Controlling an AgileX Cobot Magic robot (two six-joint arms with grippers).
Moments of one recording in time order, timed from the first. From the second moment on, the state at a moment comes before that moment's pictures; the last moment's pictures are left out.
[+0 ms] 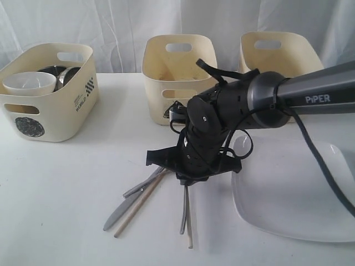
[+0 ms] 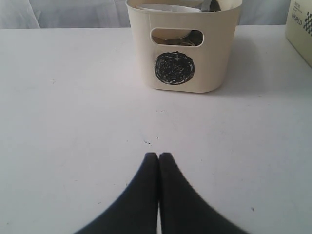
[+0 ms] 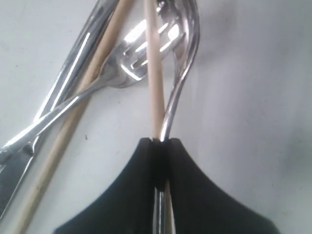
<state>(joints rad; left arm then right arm) 0.06 0.01 0.02 -0.11 0.31 0.11 0.54 1.96 -1.24 -0.02 0.61 0.66</state>
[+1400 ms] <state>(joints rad) 0.06 0.01 0.02 -0.11 0.31 0.11 0.36 1.60 -1.24 -0.04 0.12 0.52</state>
